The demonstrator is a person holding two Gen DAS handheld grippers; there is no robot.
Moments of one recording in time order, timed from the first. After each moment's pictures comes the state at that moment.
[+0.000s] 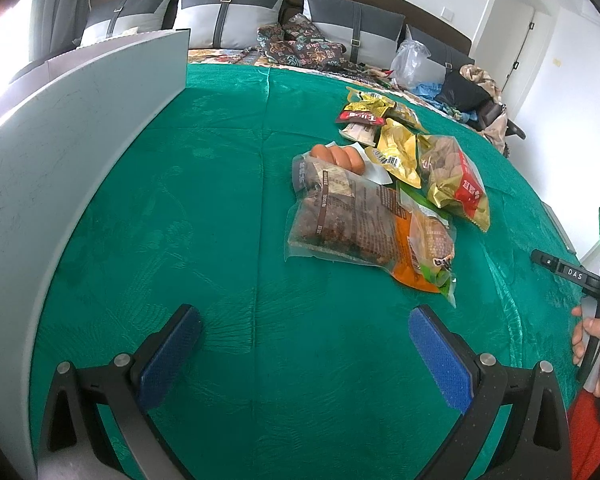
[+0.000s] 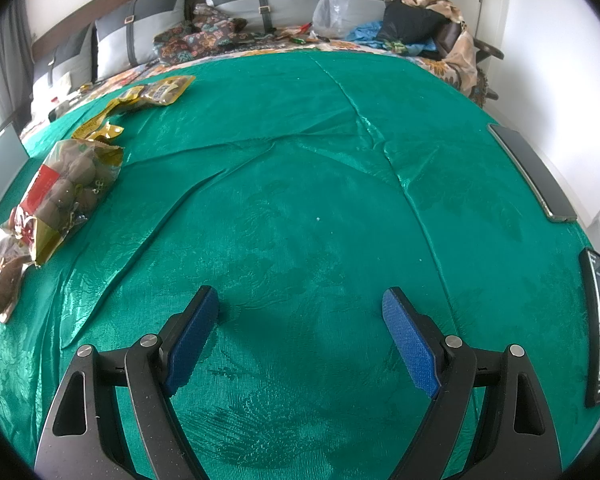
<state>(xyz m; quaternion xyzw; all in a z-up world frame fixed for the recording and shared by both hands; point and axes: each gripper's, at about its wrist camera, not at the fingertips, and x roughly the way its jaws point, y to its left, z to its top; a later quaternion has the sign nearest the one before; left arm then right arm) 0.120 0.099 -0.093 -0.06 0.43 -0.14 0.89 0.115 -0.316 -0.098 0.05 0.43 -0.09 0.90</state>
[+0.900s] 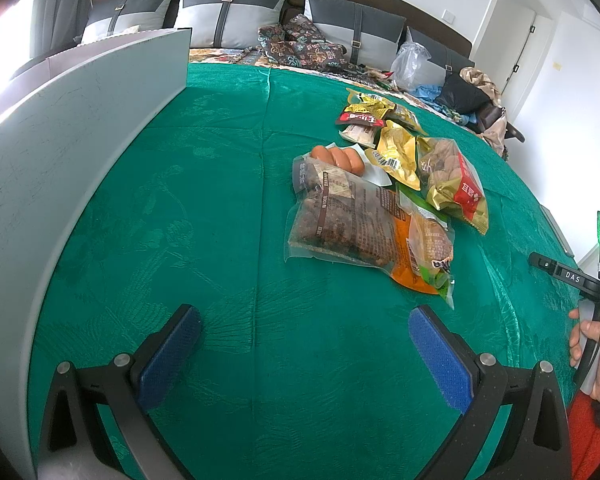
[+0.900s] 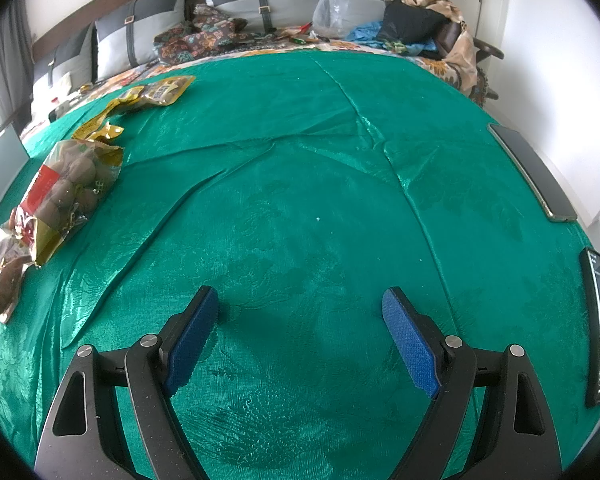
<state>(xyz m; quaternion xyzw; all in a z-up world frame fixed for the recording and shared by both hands) 0.119 0.098 -0.092 -0.07 0.42 -0.14 0.89 0.115 -0.316 -0.098 0.05 0.43 -0.09 0.90</state>
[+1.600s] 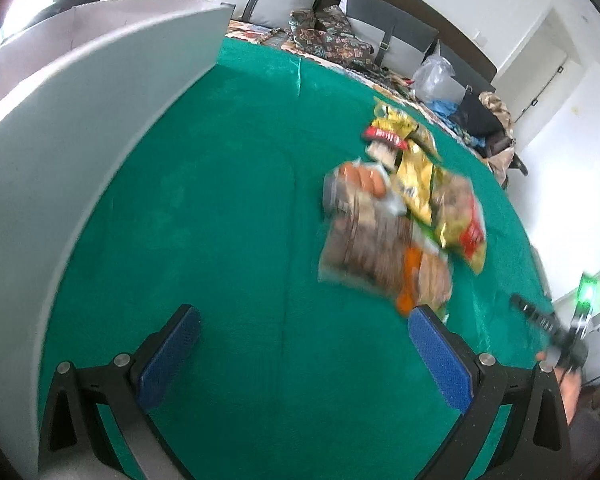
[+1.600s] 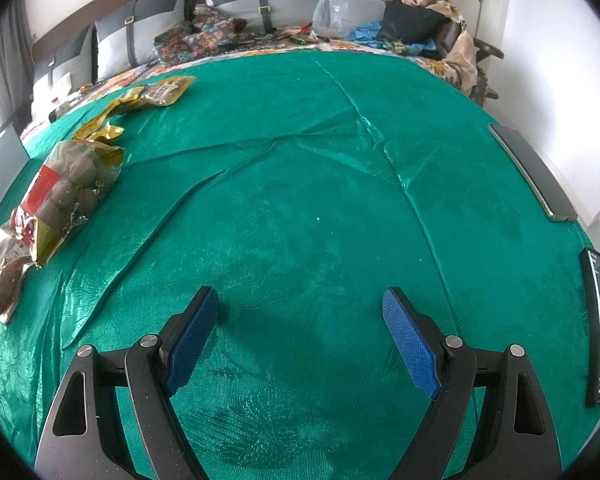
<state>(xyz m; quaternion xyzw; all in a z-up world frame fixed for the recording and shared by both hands) 0.145 0.127 -0.073 -0.15 0.46 -0.13 0.86 0.115 -0.316 -0.098 0.05 0.43 -0.09 0.90</state>
